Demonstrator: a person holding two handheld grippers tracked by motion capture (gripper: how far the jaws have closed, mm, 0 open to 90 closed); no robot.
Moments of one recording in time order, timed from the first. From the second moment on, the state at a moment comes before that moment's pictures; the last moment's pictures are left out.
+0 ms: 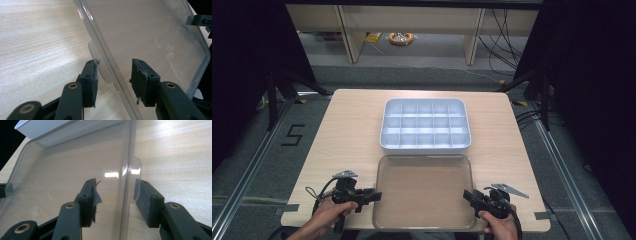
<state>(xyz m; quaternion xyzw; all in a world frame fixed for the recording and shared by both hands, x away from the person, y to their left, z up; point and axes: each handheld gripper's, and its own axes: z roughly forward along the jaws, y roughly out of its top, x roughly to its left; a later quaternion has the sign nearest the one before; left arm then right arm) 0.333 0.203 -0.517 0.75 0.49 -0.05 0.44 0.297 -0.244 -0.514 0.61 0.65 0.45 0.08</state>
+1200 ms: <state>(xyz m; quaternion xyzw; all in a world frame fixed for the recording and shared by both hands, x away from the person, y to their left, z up) 0.333 0.210 -0.506 0.76 0.49 0.01 0.43 0.300 -0.253 -0.506 0.63 0.62 0.46 0.11</state>
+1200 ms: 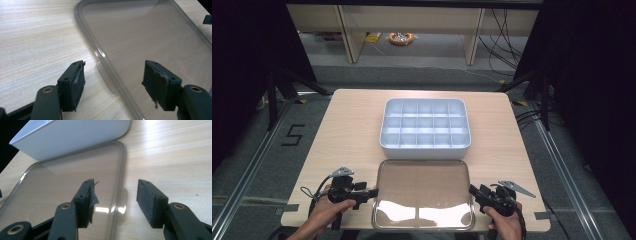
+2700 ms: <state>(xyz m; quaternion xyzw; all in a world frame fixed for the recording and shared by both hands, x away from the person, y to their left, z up) 0.319 0.207 -0.500 0.75 0.46 0.02 0.48 0.285 -0.243 -0.485 0.57 0.65 0.48 0.16</state>
